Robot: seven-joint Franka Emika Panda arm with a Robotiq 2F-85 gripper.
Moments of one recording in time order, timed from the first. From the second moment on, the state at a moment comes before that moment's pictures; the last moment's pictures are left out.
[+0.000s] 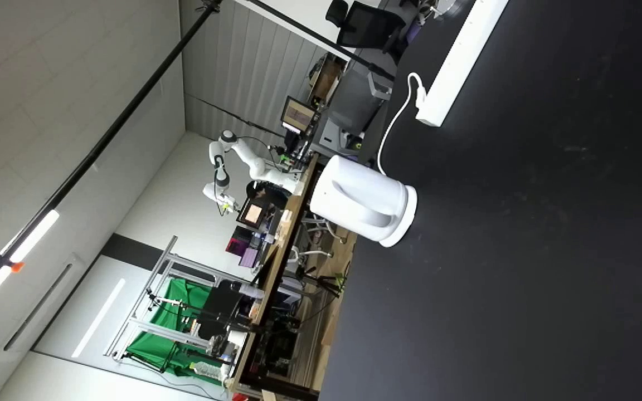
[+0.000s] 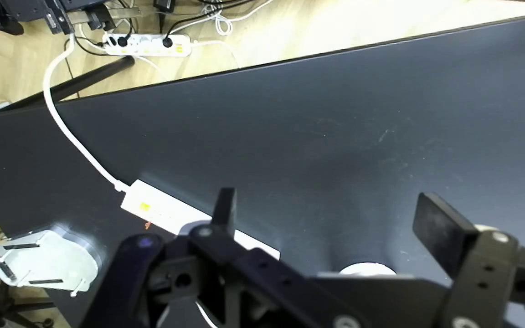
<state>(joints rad) 0.03 -0.94 0.32 -2.64 0.08 1.84 0.43</state>
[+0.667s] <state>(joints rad) -0.13 -0.87 0.27 -2.75 -0.06 2.19 0.43</state>
